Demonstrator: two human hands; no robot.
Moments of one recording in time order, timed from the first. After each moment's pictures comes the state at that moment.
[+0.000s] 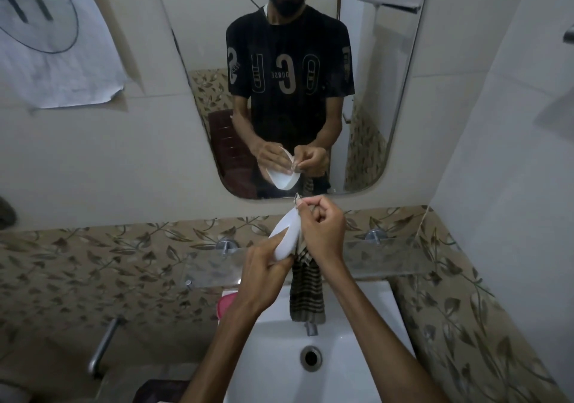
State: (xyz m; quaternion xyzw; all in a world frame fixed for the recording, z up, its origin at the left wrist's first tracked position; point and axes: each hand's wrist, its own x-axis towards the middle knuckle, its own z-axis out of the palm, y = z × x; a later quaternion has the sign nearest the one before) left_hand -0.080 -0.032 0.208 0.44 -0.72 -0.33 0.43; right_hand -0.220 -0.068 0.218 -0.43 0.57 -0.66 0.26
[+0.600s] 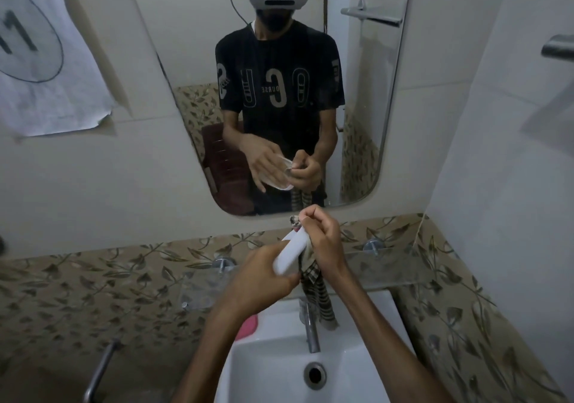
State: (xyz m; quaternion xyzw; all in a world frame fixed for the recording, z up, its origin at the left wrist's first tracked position) left_hand -0.080 -0.041 0.257 0.47 -0.79 -0.30 0.24; right_hand -0.238 -0.068 0.224 -0.48 0.44 -0.66 0.38
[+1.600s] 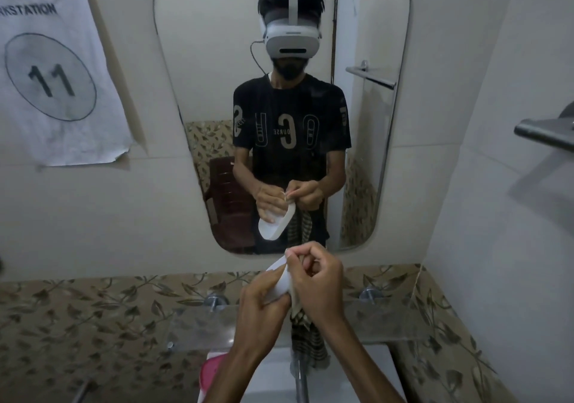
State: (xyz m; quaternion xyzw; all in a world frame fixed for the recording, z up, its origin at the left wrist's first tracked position) left_hand -0.109 -0.032 0.257 0.42 -0.66 -0.35 0.52; right_hand -0.232 -0.059 0.250 -0.51 0.50 -0.66 0.21
